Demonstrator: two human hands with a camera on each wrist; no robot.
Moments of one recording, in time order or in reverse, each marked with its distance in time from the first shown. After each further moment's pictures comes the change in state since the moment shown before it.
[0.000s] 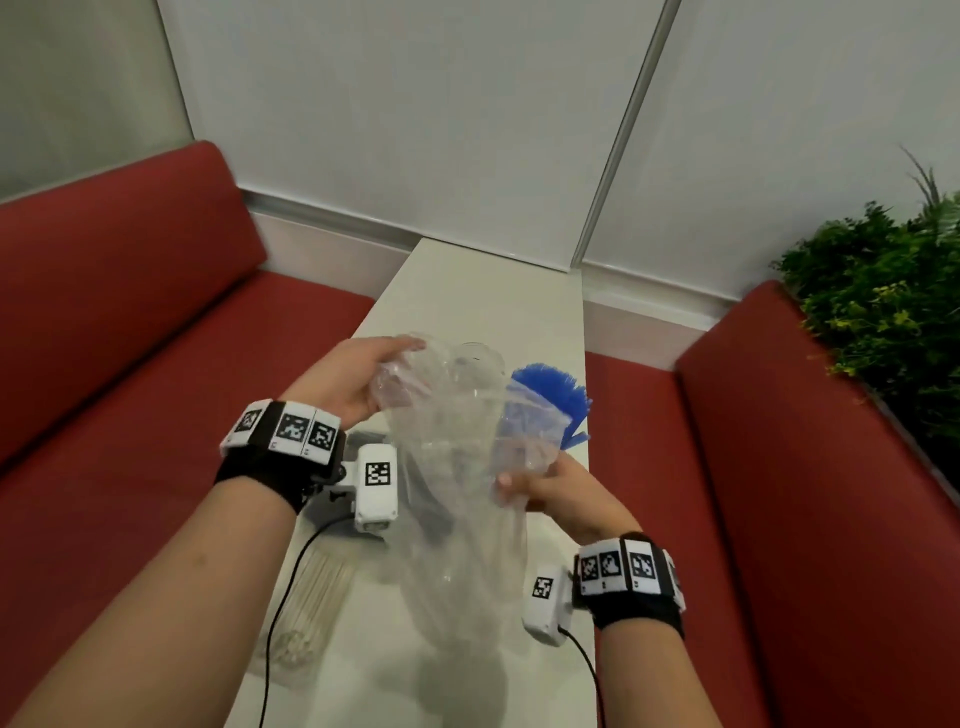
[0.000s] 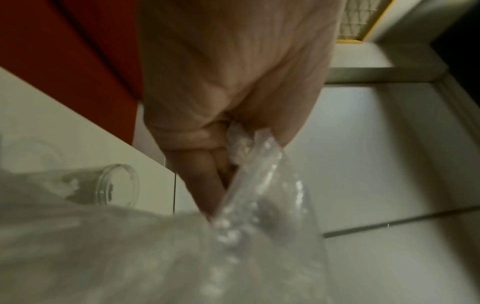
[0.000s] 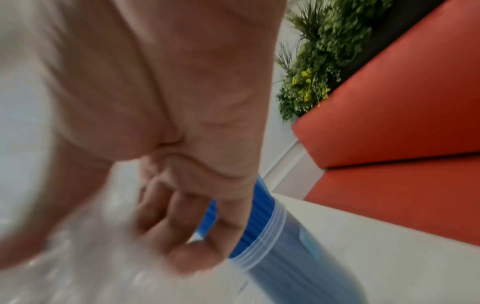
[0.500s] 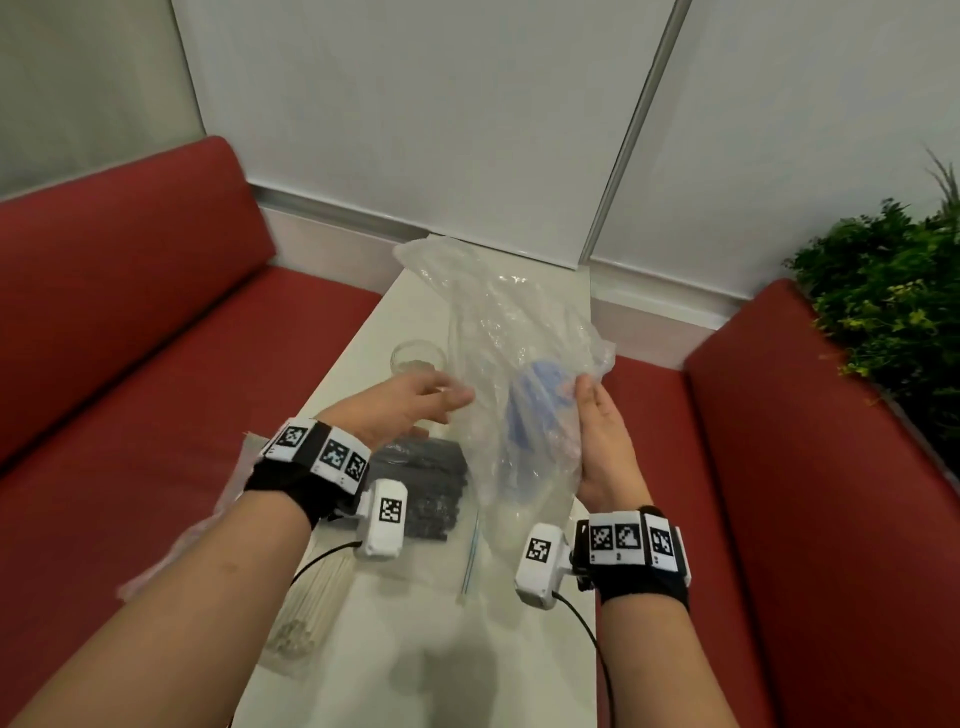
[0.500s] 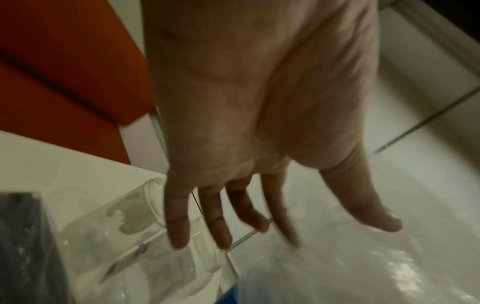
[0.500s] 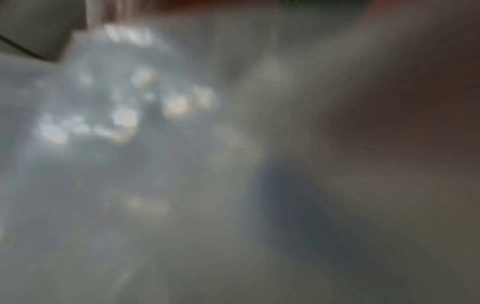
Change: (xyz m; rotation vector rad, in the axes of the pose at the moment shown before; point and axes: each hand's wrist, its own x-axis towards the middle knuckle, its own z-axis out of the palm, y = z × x) left_hand -0.004 -0.042 0.015 0.548 -0.306 0.020; right_hand 0.007 -0.047 -0.002 0.514 0.402 -0.193
